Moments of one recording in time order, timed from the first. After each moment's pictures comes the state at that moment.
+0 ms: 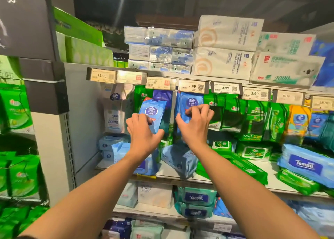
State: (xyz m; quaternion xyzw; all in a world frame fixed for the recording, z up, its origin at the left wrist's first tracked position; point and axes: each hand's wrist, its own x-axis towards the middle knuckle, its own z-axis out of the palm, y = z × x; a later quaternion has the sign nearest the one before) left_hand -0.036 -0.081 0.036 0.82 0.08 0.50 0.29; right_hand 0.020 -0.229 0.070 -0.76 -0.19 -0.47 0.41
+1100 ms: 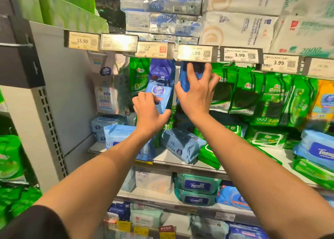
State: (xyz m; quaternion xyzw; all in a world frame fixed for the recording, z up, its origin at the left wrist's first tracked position) left_hand 0.037 -0.093 0.008 0.81 0.07 0.51 0.28; right_hand 0.085 -0.219 0.074 -0.77 -0.20 -0.52 0.31
